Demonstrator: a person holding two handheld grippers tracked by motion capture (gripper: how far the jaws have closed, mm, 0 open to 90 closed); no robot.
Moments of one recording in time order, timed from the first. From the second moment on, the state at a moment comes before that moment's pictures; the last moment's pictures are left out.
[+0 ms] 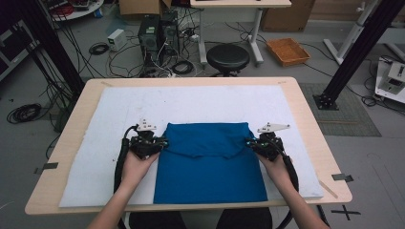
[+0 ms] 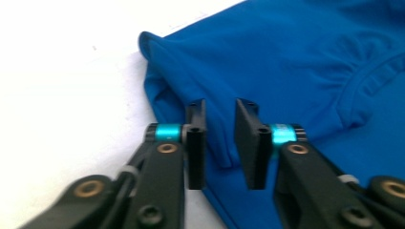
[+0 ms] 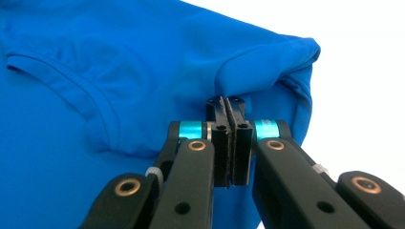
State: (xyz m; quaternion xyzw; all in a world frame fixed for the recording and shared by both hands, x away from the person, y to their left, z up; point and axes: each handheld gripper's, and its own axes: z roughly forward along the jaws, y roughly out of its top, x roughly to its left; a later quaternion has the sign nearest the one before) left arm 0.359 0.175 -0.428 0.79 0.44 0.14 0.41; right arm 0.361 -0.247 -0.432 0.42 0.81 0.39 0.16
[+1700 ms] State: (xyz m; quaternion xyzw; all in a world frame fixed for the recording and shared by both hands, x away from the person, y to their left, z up) left arm 0.236 0.184 -0.416 0.82 0.38 0.00 0.44; right arm 0.229 -0.275 -0.413 0.37 0.84 0.38 0.12
